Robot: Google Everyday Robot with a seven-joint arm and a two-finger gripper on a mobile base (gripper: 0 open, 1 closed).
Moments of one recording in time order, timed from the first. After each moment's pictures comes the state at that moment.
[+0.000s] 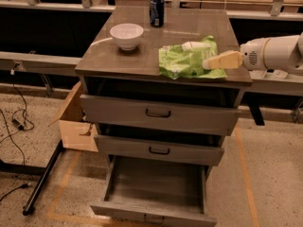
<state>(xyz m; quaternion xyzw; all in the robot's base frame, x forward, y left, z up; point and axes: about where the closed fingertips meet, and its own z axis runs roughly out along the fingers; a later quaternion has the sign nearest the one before) 0.703 -0.235 0.890 -0.25 0.81 0.20 0.49</state>
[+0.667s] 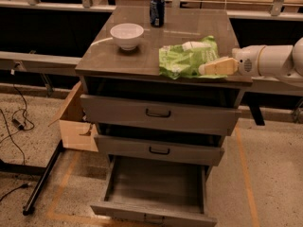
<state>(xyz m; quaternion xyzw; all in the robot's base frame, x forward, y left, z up) 0.705 -0.219 0.875 -0.27 0.78 0.23 0.51</state>
